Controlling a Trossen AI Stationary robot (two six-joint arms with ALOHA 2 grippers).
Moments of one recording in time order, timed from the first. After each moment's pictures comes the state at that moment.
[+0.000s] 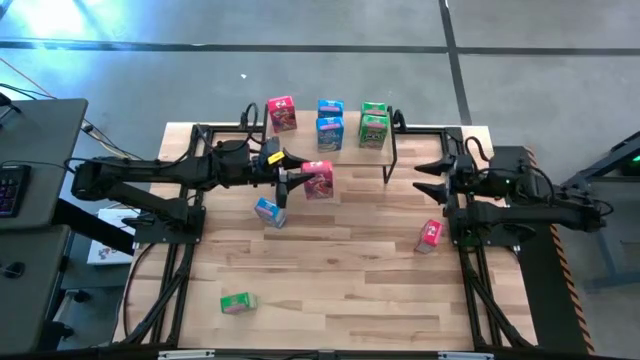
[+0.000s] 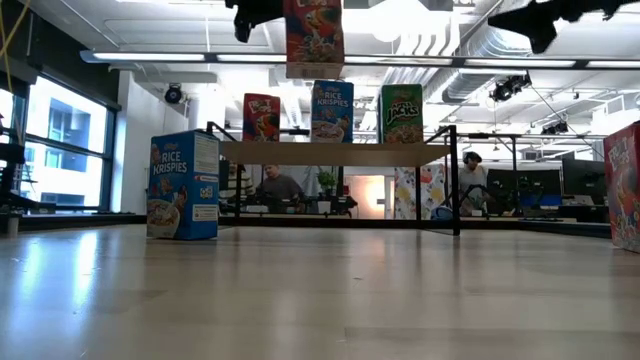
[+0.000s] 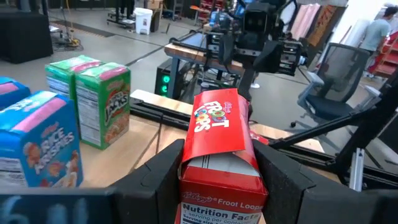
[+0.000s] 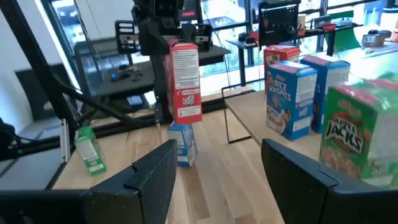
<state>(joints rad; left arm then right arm) 0.11 1.18 0.93 0.12 -0.07 -0.20 -0.12 0.35 0.59 -0.32 0.06 0.16</state>
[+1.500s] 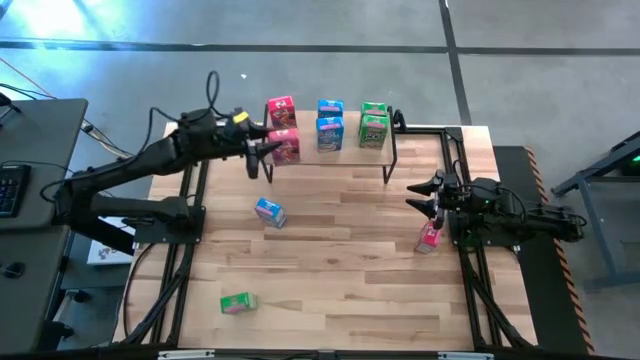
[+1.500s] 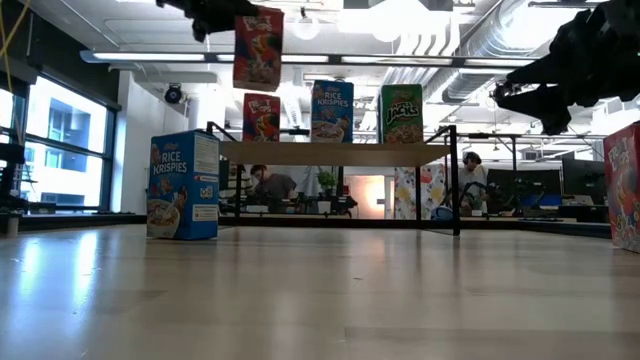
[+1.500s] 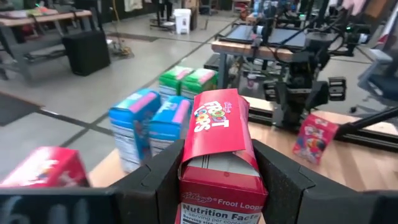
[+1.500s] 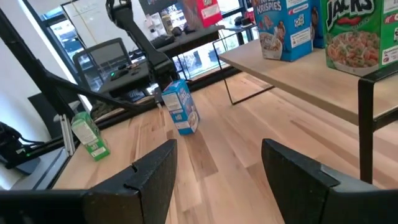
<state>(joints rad) 0.43 0.94 0.93 -0.17 0.08 0.01 -0.12 0.00 0.15 -0.23 0.05 0.33</state>
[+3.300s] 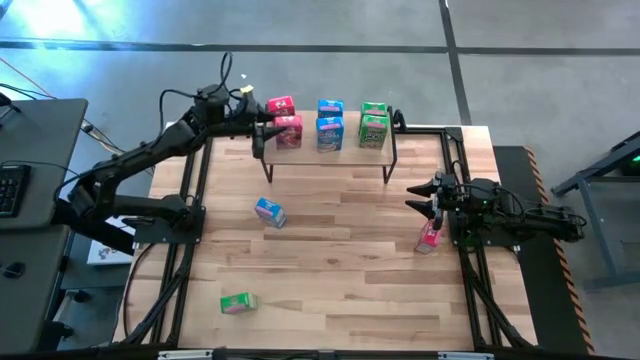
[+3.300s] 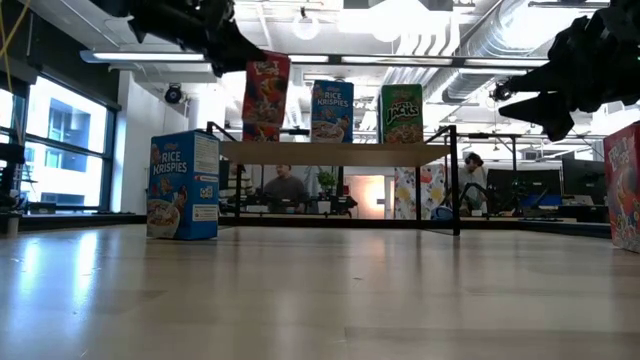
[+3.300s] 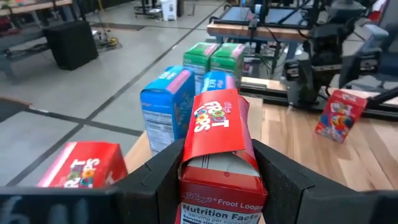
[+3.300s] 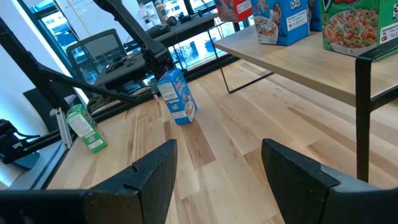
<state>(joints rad) 0.74 1.14 0.93 -0.06 0.44 0.15 -0.12 0.00 0.15 -0.27 0.05 0.36</state>
